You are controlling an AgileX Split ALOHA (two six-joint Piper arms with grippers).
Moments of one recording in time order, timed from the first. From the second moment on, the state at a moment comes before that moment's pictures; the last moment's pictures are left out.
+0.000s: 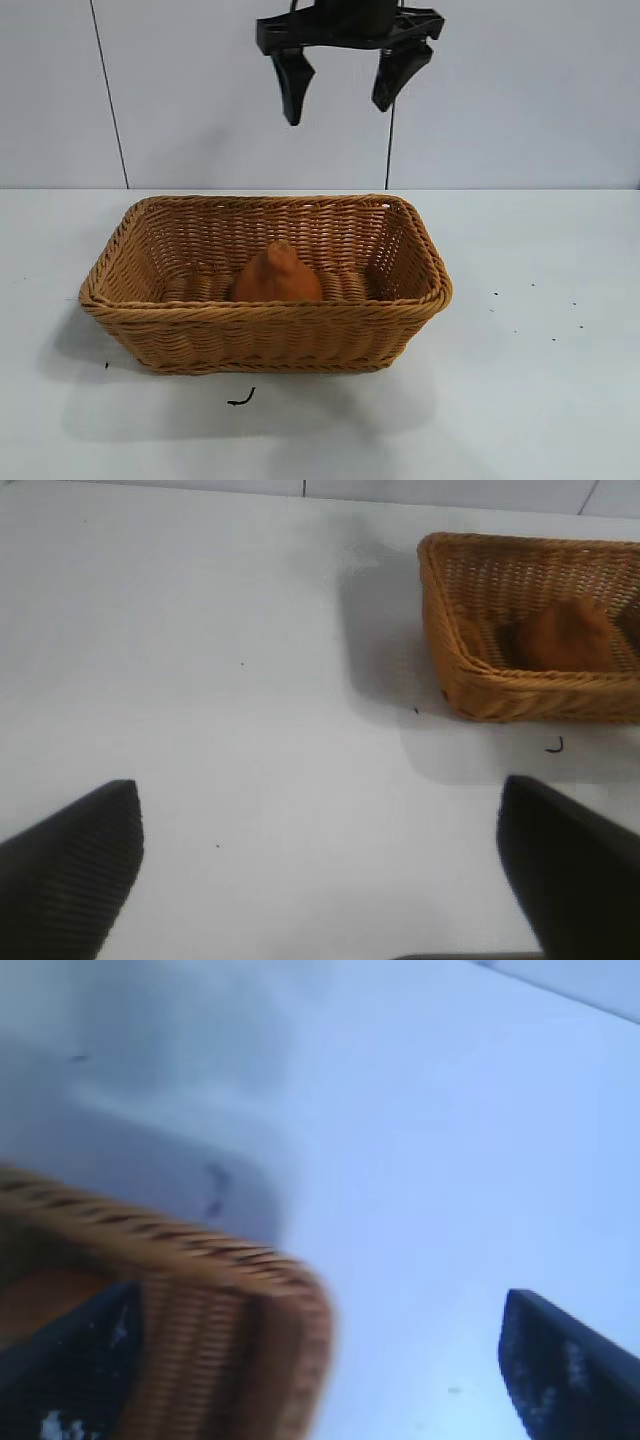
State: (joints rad) left arm -0.05 0.00 -0.50 -0.01 1.06 -0.06; right arm 0.45 2.21 -2.19 -0.07 1.22 0.06
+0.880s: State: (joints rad) left arm -0.05 0.00 -0.50 -0.01 1.06 -0.06; right arm 0.02 2.06 -1.82 -0.04 1.22 0.01
